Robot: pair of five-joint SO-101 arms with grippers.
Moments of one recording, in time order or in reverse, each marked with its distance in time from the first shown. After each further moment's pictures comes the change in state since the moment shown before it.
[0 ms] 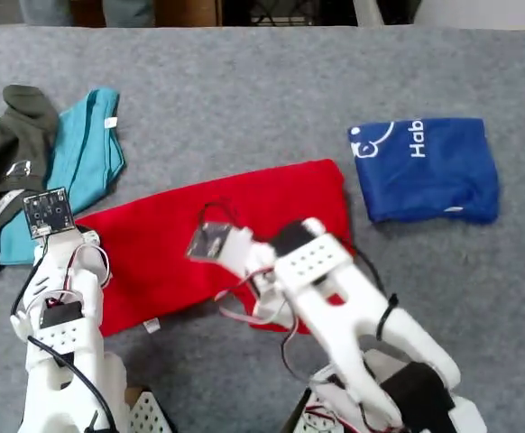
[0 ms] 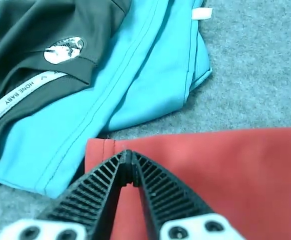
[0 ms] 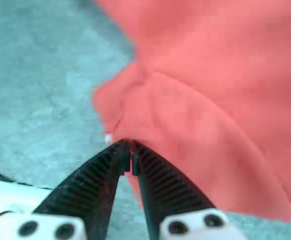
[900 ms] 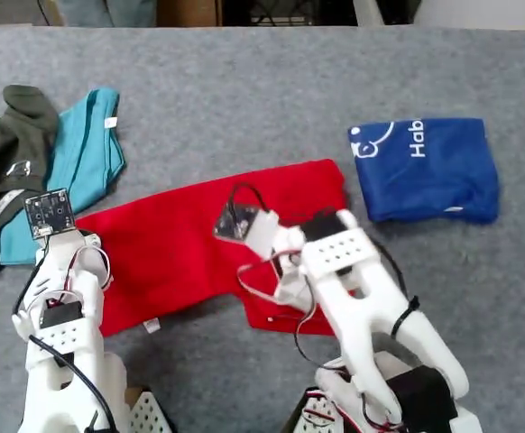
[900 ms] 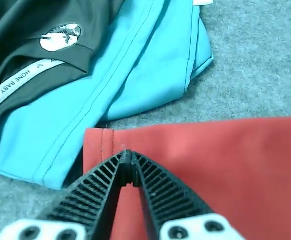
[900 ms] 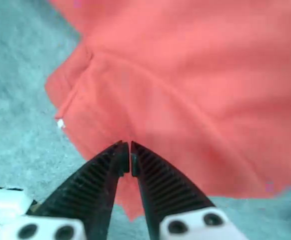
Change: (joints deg) left arm 0.0 0.0 0.0 2.3 0.0; right arm 11.9 -0.8 2.4 -3.5 7.2
